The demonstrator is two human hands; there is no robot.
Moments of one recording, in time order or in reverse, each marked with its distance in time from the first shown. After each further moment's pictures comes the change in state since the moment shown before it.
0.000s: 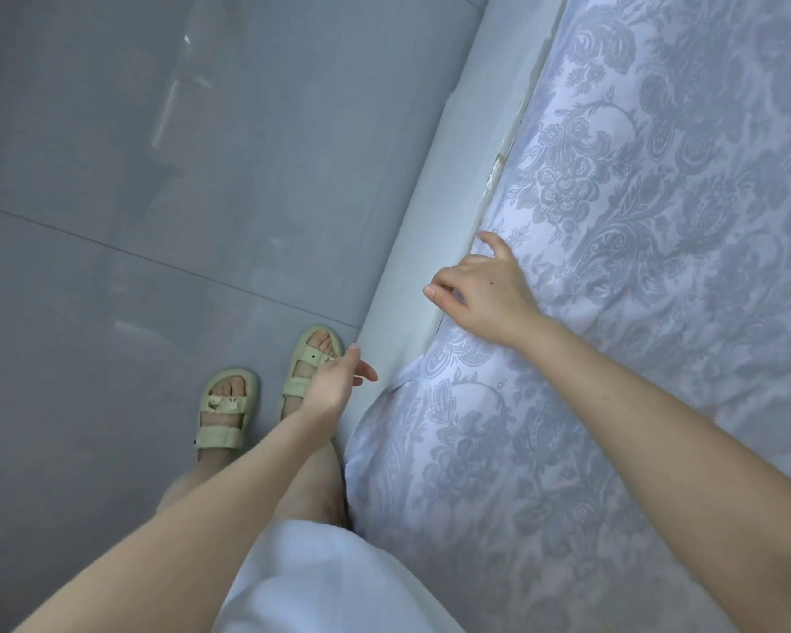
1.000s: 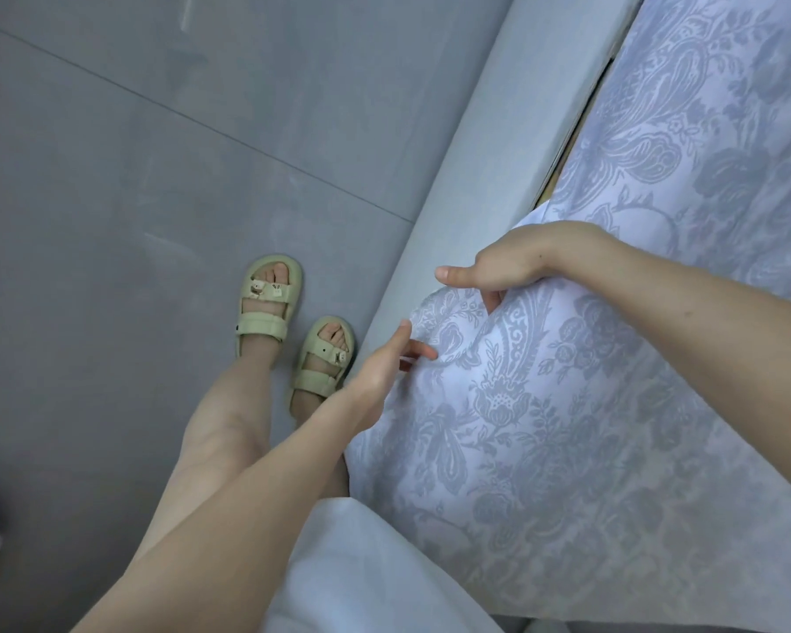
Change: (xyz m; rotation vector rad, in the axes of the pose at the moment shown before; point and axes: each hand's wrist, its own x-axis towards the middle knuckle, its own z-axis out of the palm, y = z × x) left_hand -0.036 -0.162 -0.015 -0.121 -0.255 -0.124; right_hand -0.046 -0.131 0.054 0.034 -1.256 0.278
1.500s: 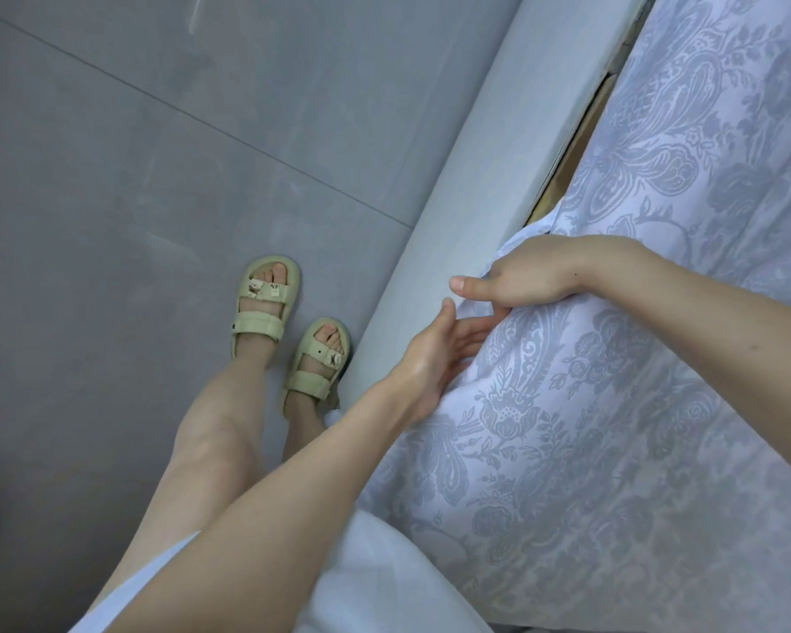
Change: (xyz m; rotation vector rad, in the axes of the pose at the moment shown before) left_hand -0.010 0.031 0.048 -0.267 -0.244 0.025; right_hand -0.019 0.012 0.009 -0.129 0.147 -0.051
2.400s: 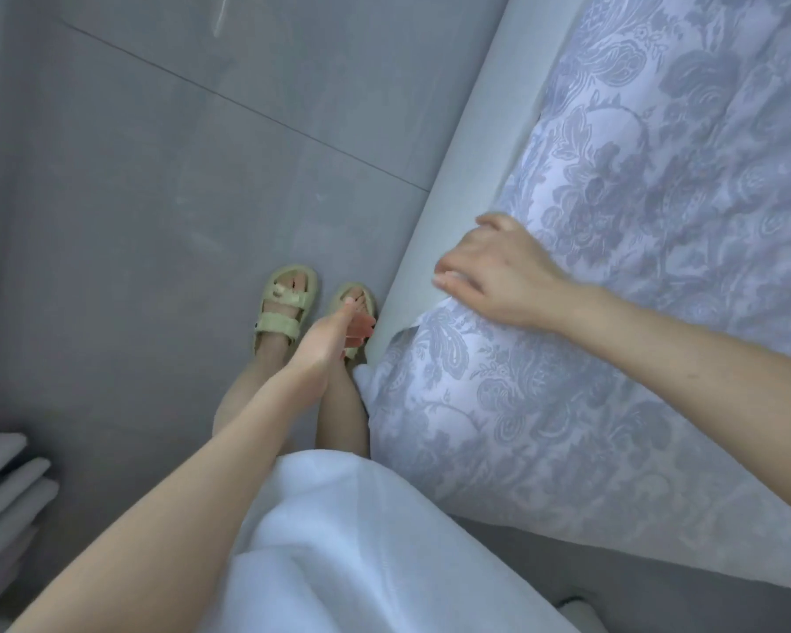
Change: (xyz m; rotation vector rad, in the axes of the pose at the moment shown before) left_hand -0.090 -0.054 -0.097 0.375 0.541 0.041; right_hand -0.013 -0.045 0.116 -0.087 0.895 -0.373
